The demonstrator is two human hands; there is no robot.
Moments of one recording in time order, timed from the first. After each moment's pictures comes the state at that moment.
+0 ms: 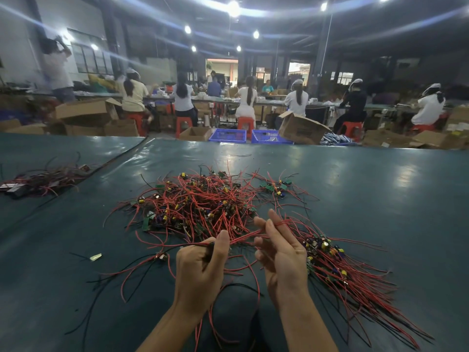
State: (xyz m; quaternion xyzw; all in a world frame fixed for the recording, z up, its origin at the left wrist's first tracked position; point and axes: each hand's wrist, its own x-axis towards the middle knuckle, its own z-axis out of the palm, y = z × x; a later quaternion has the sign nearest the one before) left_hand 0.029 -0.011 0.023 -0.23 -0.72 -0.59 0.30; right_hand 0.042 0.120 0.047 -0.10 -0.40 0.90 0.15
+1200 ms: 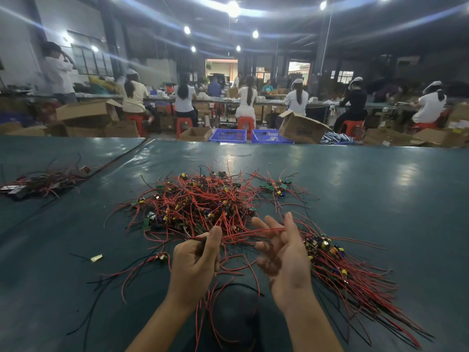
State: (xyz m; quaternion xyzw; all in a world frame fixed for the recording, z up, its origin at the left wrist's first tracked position) left_hand 0.022 -0.020 0.022 -0.20 -0.71 -0.64 0.21; right_hand 0.045 0.128 0.046 -0.11 -0.46 0.88 0.09
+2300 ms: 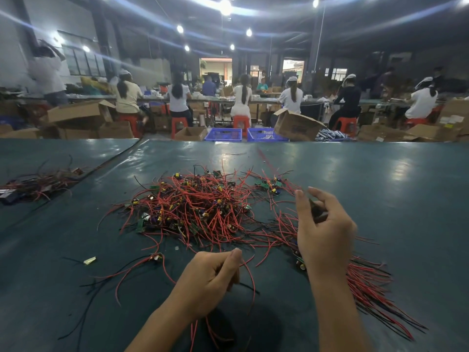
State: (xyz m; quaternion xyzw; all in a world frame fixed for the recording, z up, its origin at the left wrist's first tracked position) left_hand 0.025 -0.017 0.014 -0.31 -0.81 -0.49 0.08; right_hand 0.047 0.174 0.072 -0.12 -0.72 0.44 0.52
